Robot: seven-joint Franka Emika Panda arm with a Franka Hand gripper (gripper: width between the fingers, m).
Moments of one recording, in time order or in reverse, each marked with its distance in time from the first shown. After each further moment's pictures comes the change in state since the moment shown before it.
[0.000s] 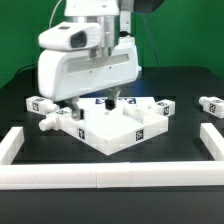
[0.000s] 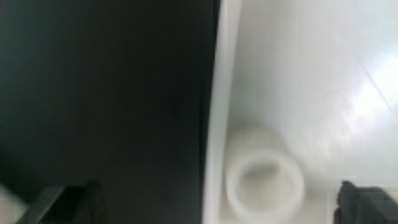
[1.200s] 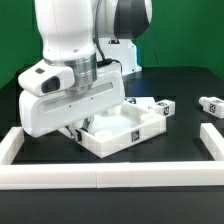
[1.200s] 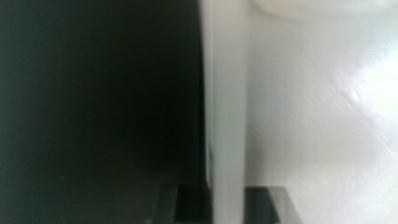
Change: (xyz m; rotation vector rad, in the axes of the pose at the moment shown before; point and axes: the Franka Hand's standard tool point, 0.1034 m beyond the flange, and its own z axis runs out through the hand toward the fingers) arm -0.018 0.009 0.044 0.102 -0.060 0.140
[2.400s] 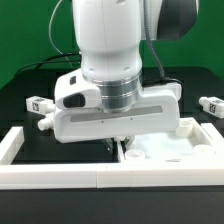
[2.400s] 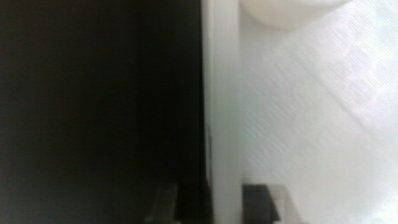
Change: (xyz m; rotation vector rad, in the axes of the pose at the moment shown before) arm 0.090 -0.029 -0.001 0.063 -0.156 0.576
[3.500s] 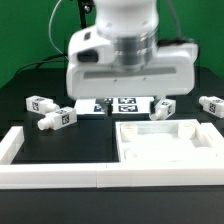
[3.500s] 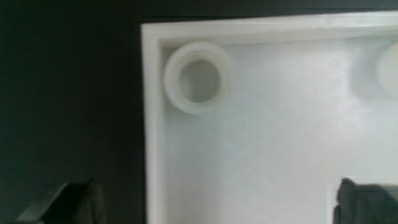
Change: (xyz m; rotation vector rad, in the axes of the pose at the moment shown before) arm -0.043 -0.035 -0.056 0.000 -0.039 0.025
